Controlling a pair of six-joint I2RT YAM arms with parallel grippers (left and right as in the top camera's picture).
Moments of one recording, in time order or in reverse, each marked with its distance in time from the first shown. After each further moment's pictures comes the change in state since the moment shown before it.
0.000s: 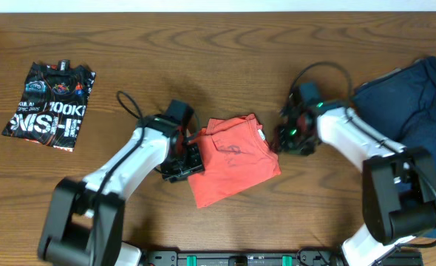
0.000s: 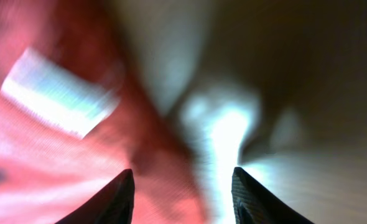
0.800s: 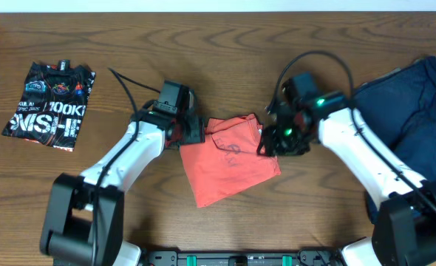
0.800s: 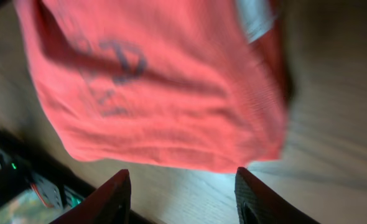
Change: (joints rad) left arm 0.042 0.067 0.048 0.332 -0.124 0.258; right arm 0.143 -0.160 0.046 -0.196 -0.152 -0.089
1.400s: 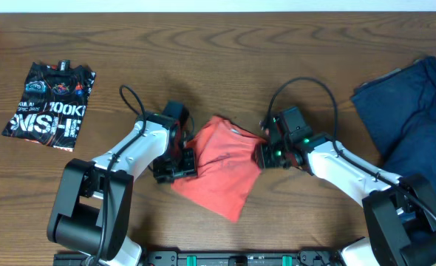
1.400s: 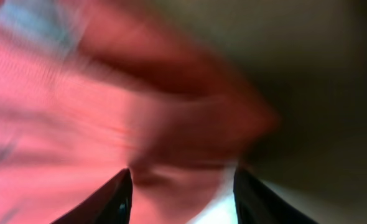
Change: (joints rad) left arm -0.002 0.062 -0.036 -0.413 0.048 -0.071; right arm 0.044 -0.009 -0.349 0.660 0.189 0.082
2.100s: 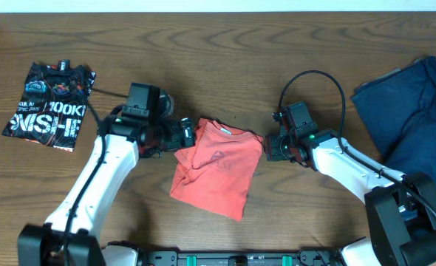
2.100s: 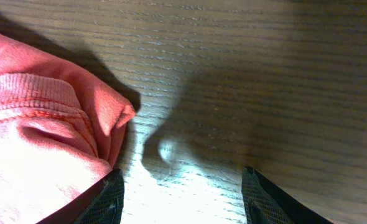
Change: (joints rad) left arm 0.125 -0.281 0.029 0.216 0.077 0.105; right arm -0.039 0.006 0.016 -0.061 0.140 -0.005
